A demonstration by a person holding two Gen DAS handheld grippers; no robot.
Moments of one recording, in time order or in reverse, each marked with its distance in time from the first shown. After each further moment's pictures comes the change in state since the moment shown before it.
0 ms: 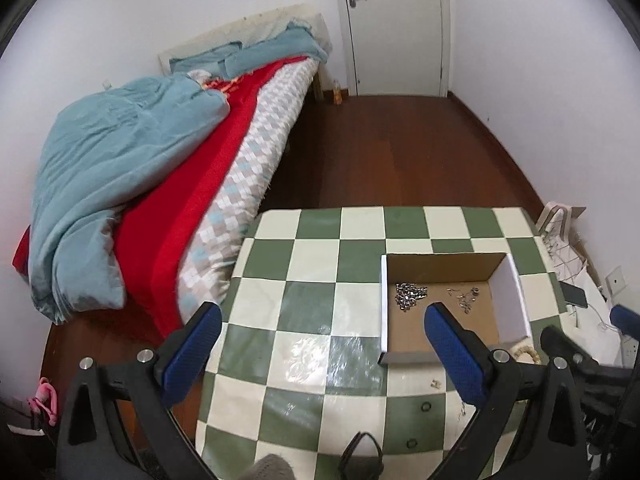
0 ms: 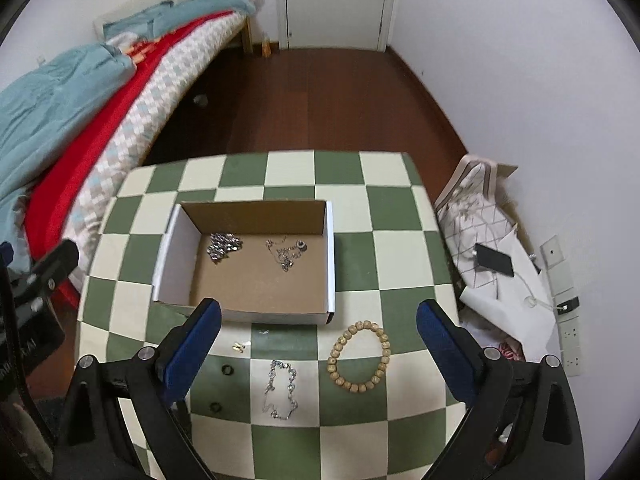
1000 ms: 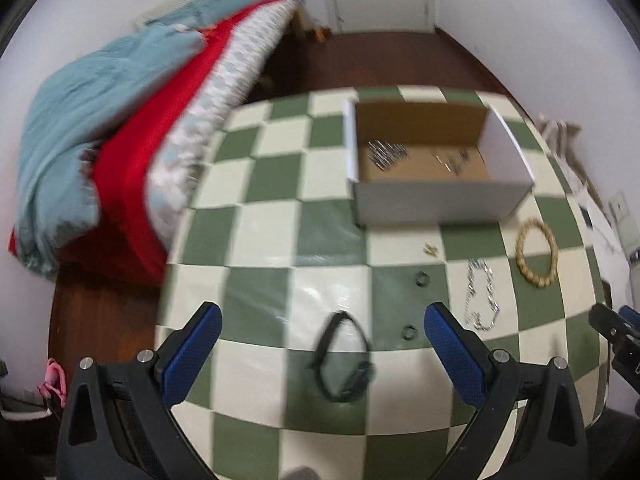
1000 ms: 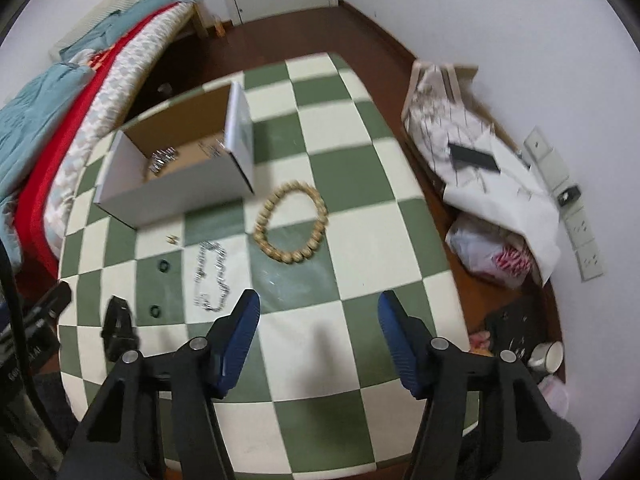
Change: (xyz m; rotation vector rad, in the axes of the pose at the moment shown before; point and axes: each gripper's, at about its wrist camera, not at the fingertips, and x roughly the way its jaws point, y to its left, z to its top) left arm 0.041 -0.047 -0.114 0.088 0.237 -0.006; right arm 0.028 -0.089 -0.135 0.212 0.157 0.030
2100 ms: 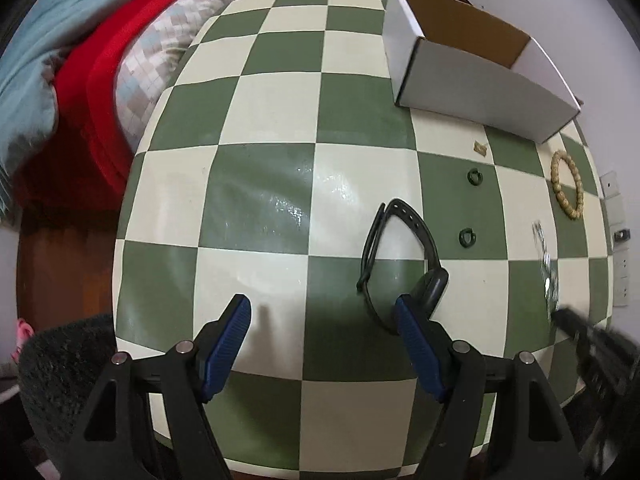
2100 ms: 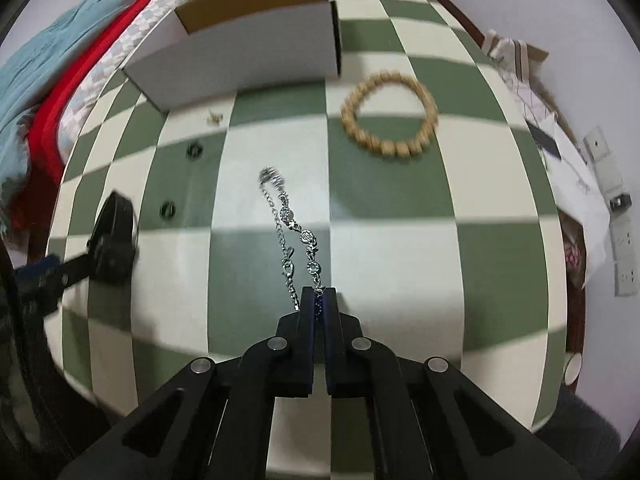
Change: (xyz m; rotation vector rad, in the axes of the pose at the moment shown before) left arm 0.053 0.060 -0.048 -0.094 0.242 -0.158; right arm 0.069 0.074 -0.062 -0.175 0.145 0.075
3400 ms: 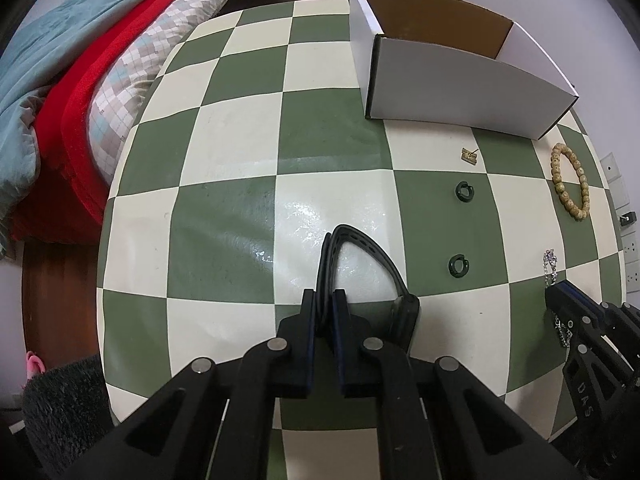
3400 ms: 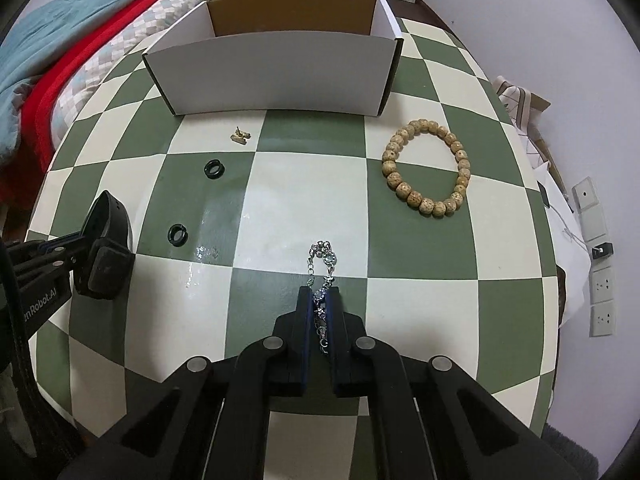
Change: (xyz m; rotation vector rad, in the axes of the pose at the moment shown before) left arm 0.017 -0.029 0.012 0.105 -0.048 0.031; right arm 0.002 0.022 0.015 -0.116 -0.088 -0.111
